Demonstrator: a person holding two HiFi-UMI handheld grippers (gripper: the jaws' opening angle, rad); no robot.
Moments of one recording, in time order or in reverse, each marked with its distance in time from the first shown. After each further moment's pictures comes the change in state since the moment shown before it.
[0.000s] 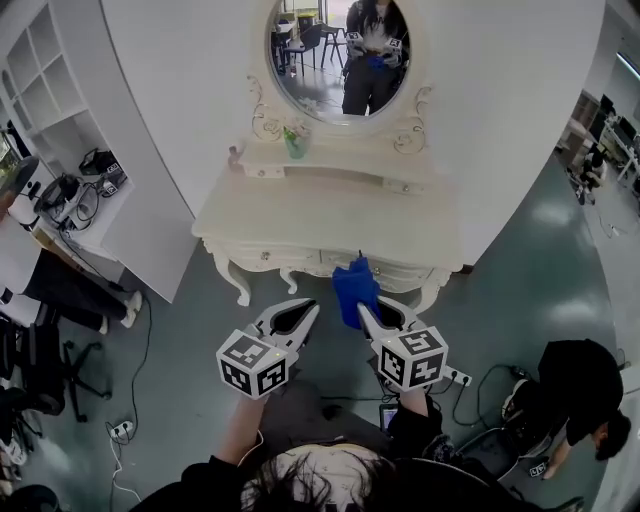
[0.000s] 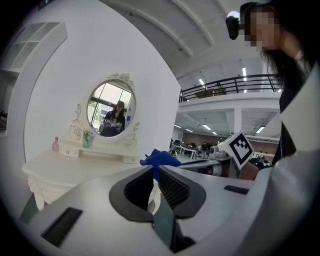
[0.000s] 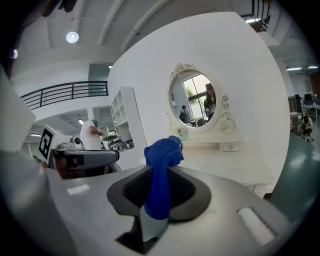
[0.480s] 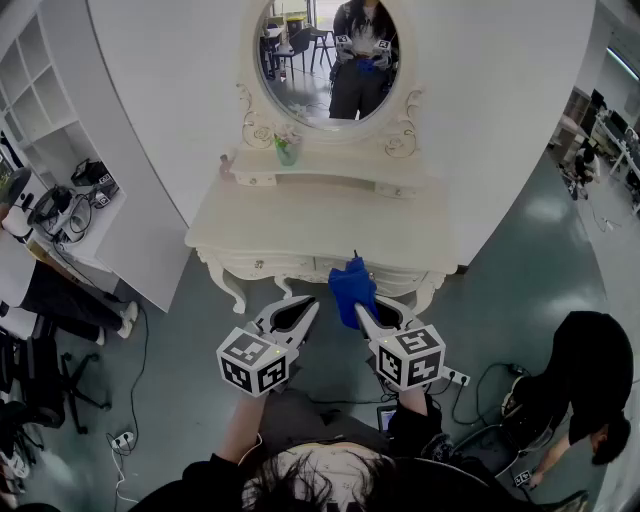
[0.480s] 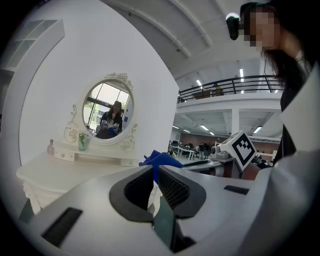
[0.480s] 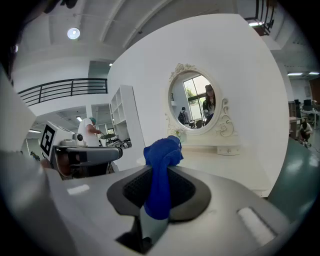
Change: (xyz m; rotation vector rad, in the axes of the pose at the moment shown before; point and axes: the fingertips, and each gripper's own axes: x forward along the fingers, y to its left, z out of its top) left arm 0.019 0.007 0.013 0.014 -0.010 -0.029; right arm 0.007 -0.010 0.011 -0.031 0.006 -0.023
